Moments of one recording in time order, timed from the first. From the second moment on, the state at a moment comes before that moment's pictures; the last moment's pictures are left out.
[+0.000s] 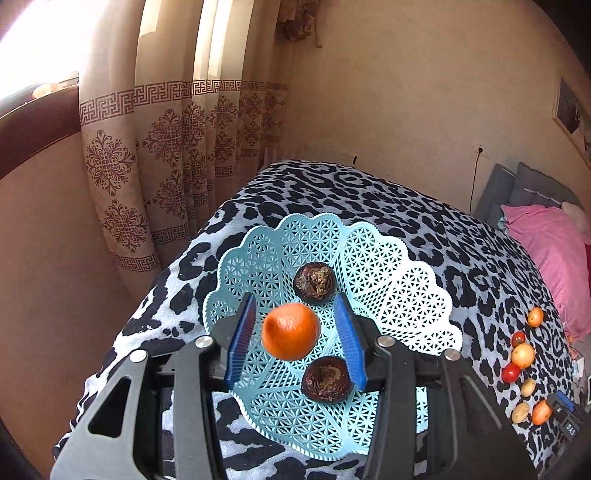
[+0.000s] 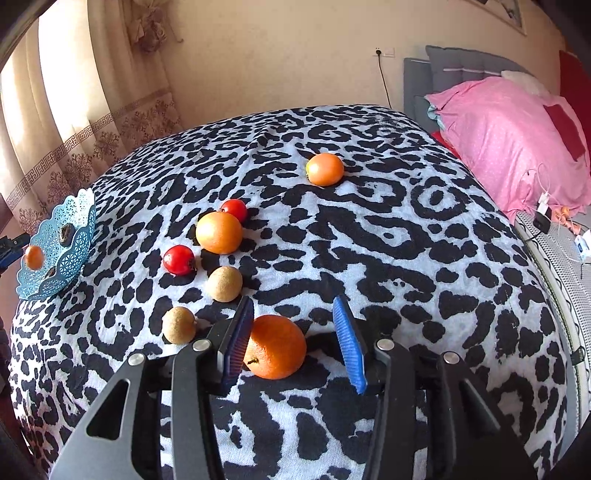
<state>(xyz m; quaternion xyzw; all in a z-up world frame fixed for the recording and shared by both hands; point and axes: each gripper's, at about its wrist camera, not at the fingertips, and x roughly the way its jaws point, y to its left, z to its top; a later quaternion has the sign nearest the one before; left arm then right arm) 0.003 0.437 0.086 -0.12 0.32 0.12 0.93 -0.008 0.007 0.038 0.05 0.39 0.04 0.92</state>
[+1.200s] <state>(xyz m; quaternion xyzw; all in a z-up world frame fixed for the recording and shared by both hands) -0.015 0.439 0.087 -0.13 0.30 0.13 0.94 0.009 0.125 0.089 -0.01 0.36 0.18 0.92</state>
